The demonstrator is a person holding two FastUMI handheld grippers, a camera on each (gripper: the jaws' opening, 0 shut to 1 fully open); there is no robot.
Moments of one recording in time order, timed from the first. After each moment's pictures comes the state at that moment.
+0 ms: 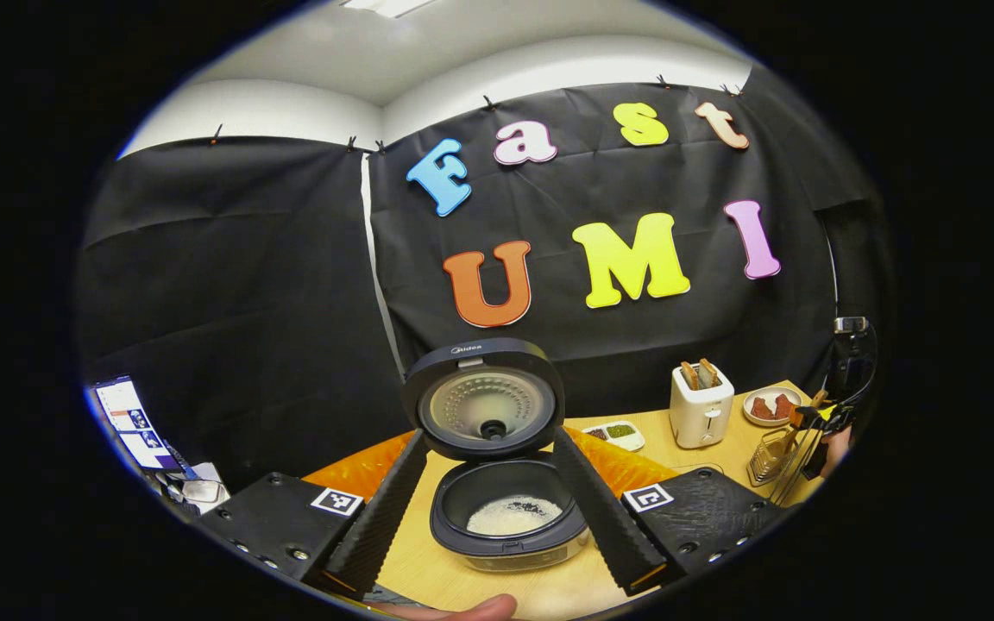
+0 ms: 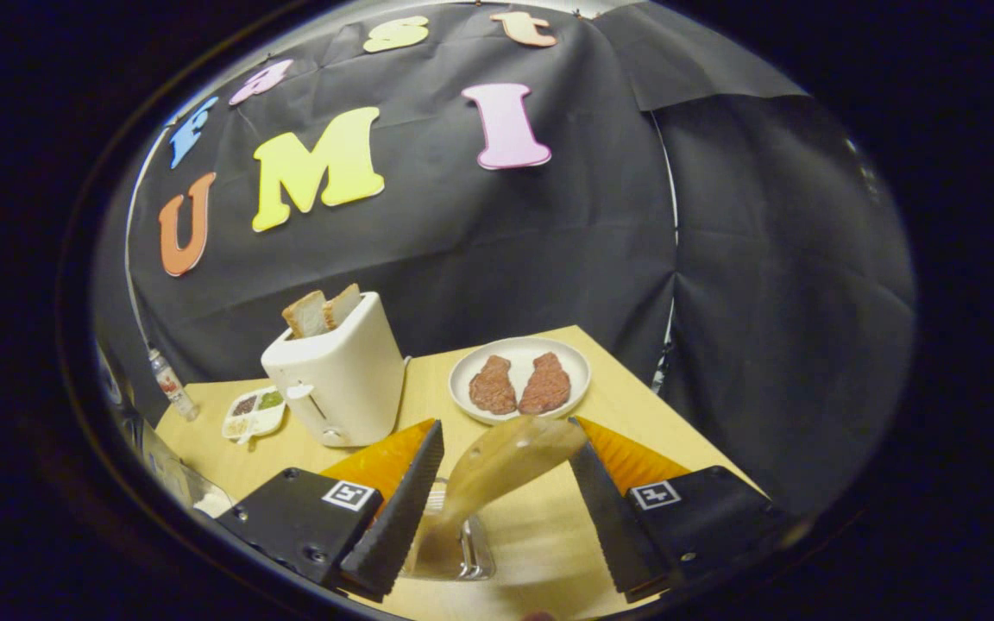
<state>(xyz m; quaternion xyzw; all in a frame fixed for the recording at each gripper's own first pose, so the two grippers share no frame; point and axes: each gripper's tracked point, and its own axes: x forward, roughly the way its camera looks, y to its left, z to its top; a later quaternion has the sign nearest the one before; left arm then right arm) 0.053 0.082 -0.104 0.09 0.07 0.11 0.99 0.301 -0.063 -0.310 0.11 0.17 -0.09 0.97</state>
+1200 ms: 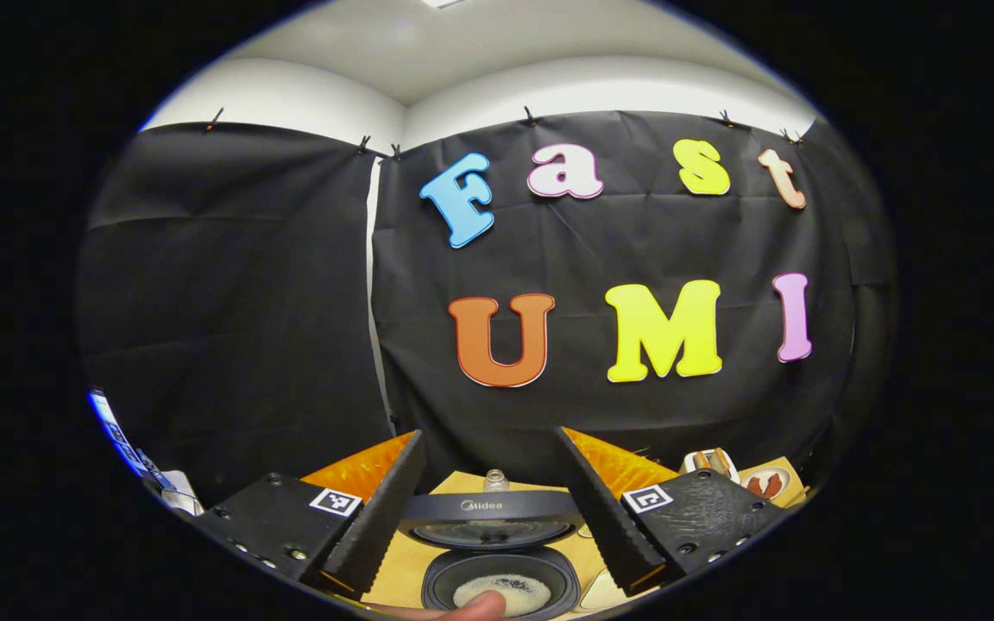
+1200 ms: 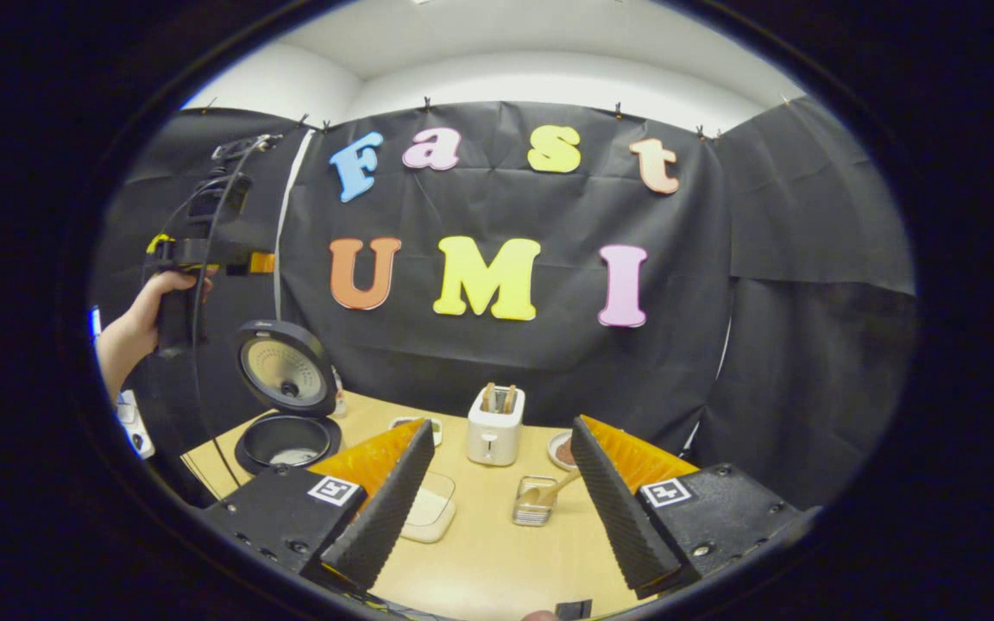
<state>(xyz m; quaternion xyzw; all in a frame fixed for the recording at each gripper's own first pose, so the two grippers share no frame) 0.208 0.138 0.028 0.02 0.03 0.12 0.99 0.021 0.054 -0.038 -0.01 0.04 0.06 1.00</state>
